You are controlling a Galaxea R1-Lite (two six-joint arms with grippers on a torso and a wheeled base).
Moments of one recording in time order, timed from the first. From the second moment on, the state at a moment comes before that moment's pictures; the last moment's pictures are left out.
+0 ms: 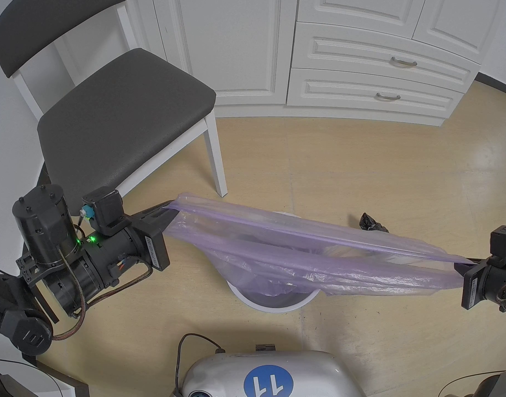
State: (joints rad) left arm -0.52 1.57 -0.45 -1.06 0.01 -0.07; right arm 0.53 1.08 -0.56 0.03 -0.48 0.08
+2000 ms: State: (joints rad) left arm -0.91 1.74 -0.52 -1.30 0.09 -0.11; right arm 0.74 1.35 -0.52 -0.60 -0.49 0.19
